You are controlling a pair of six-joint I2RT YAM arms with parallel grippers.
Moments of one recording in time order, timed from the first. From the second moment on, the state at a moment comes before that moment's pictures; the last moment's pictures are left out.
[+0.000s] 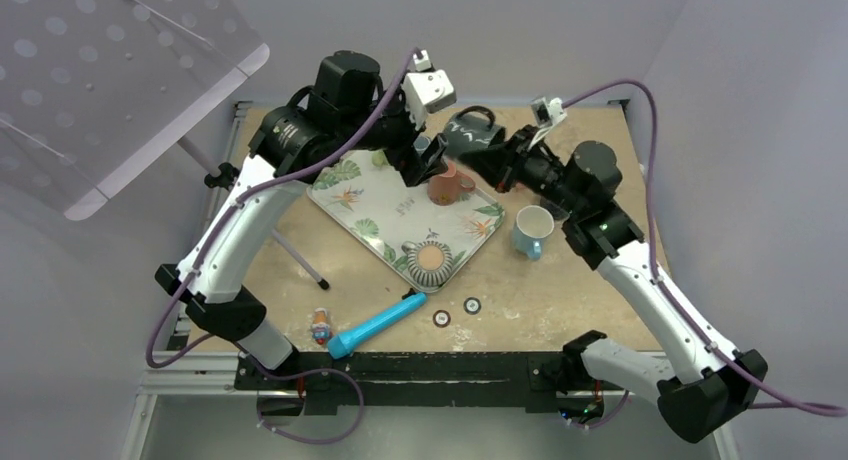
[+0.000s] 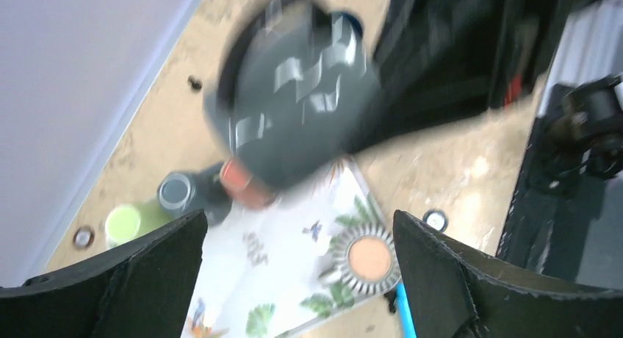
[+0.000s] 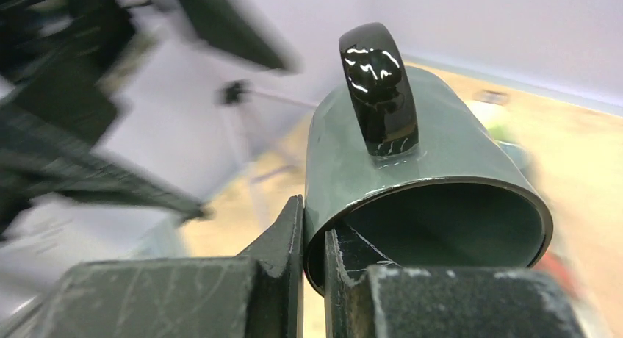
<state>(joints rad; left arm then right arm) -0.71 1.63 2.19 -0.99 0.39 0.27 0.50 1.05 1.03 0.19 -0.51 0.52</state>
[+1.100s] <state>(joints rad) -0.55 1.65 1.18 -0.70 0.53 1.09 -0.31 1.74 1.31 -0.71 0.03 0.11</state>
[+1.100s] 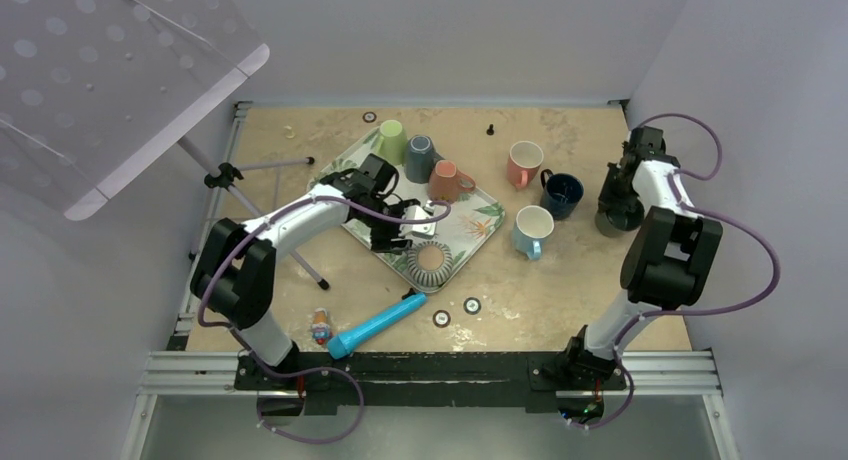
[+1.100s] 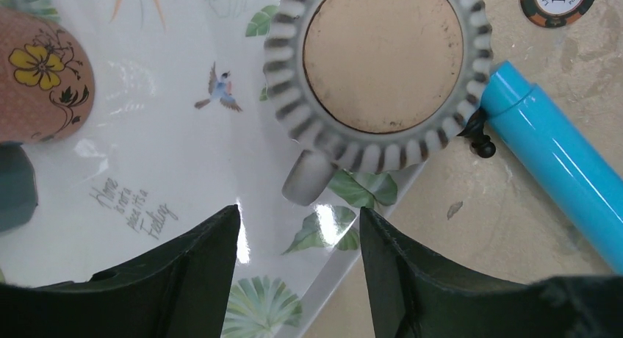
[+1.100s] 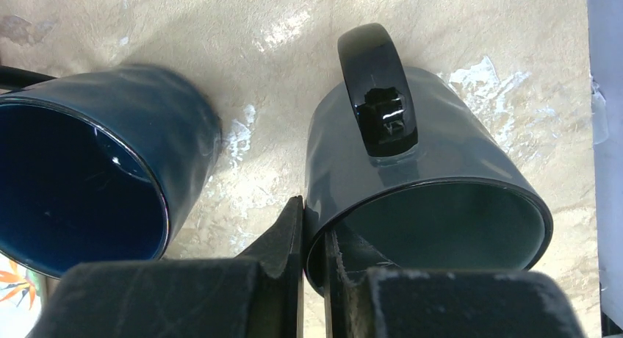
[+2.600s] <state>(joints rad) -0.56 1.43 1.63 -0.82 0.63 0.32 0.22 0.78 0.82 0.12 -0.42 0.57</state>
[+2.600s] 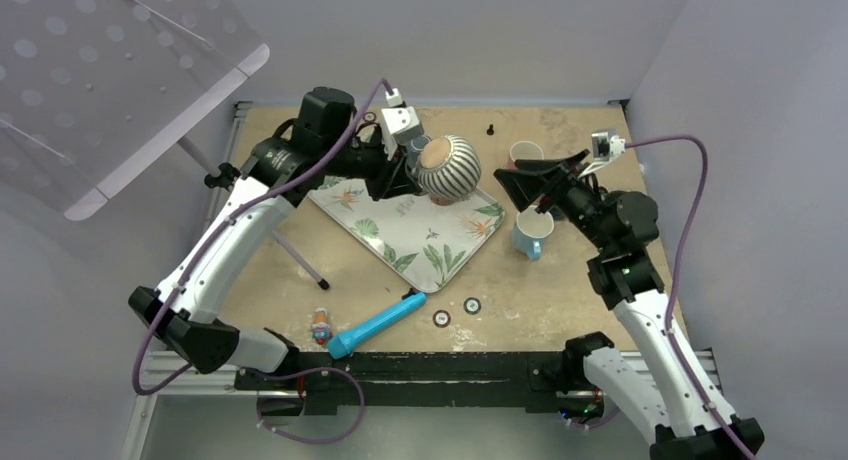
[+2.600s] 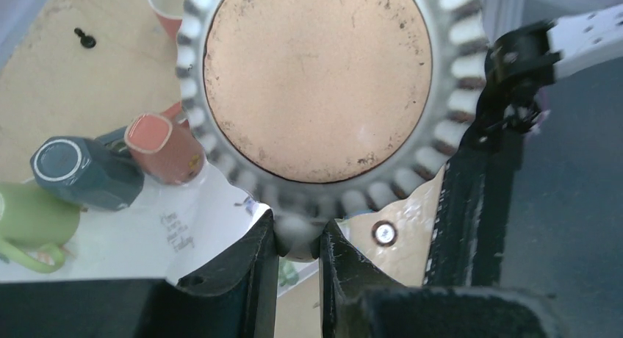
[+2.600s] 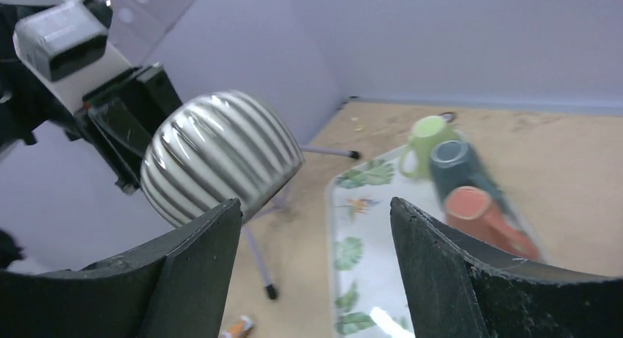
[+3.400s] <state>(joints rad) -0.56 1.41 1.79 -0.85 0.82 0.00 0.49 0.80 0.68 0.55 -0.49 0.83</state>
